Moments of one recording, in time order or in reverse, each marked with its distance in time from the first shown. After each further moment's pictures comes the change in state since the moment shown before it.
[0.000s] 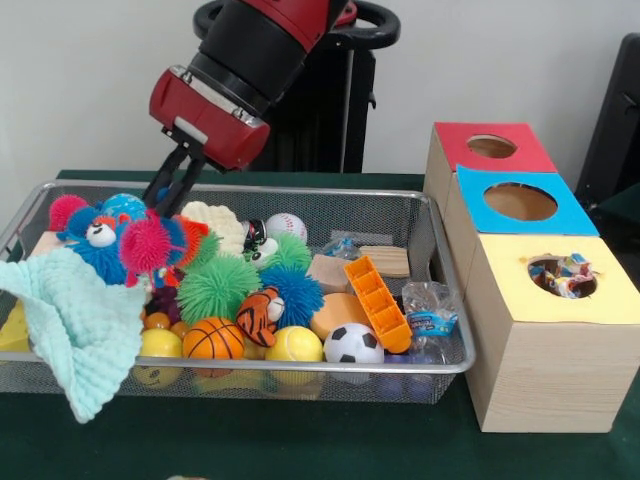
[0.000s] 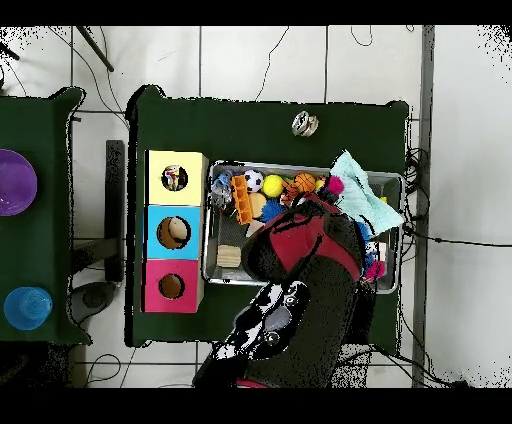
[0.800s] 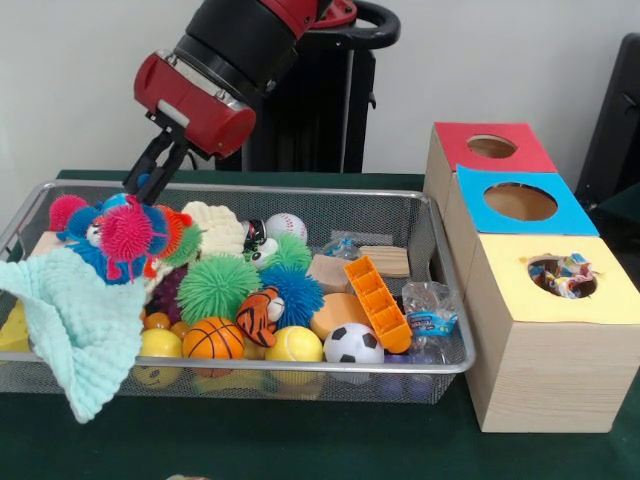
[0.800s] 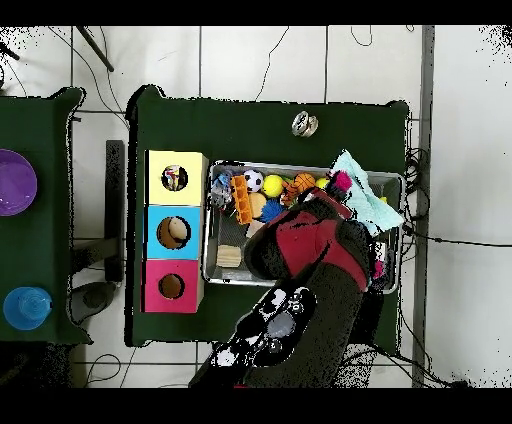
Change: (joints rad) arm 0.012 0.019 -0.069 0.000 0.121 -0.035 0.000
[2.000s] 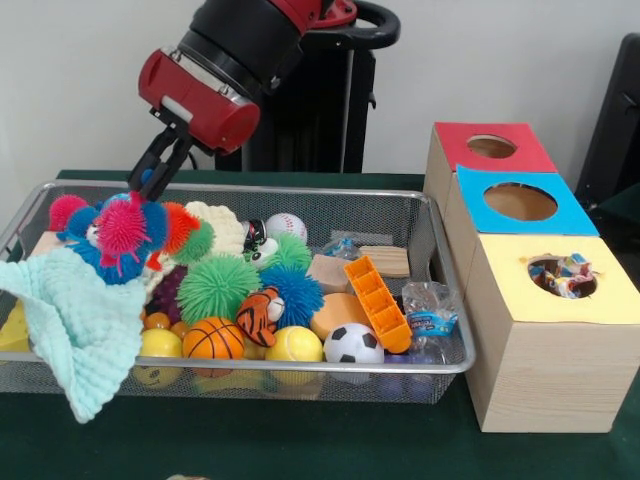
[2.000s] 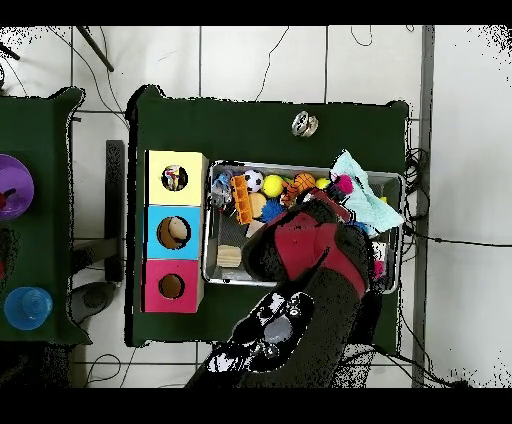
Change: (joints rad) arm 0.013 0.000 -0.020 0.019 0.046 -0.021 0.000
